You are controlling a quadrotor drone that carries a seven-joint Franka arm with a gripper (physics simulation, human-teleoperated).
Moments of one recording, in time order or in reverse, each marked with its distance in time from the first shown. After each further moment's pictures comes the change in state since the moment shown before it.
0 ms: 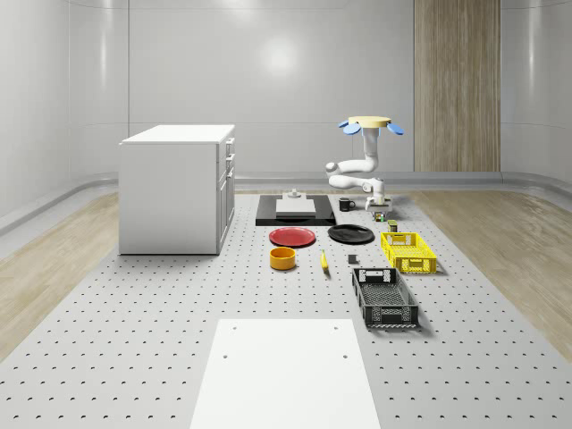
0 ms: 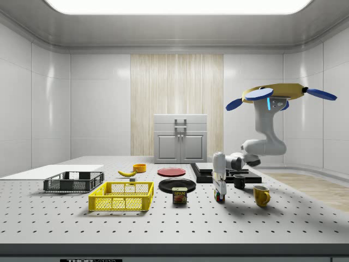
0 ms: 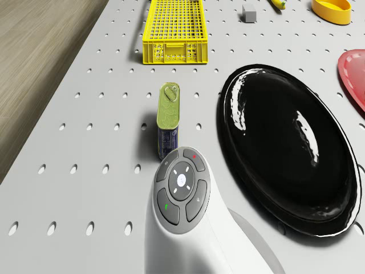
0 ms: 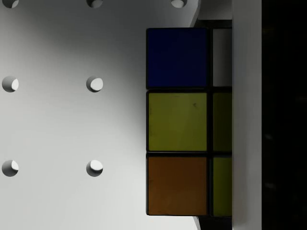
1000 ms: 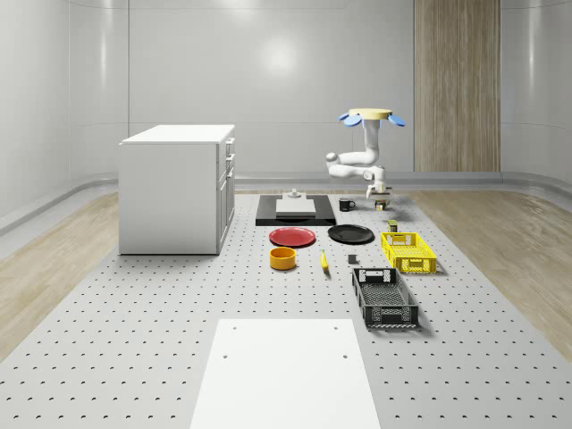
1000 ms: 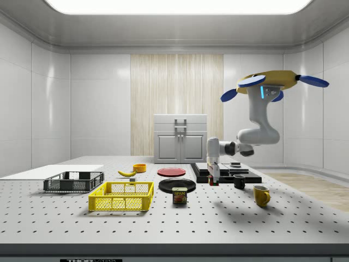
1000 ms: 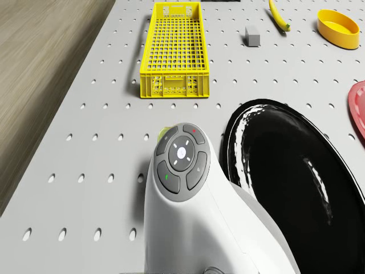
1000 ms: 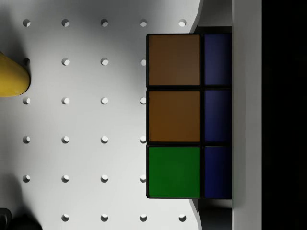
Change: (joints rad) arm -0.005 -0.016 0.115 -0.032 0.115 -0.029 0.020
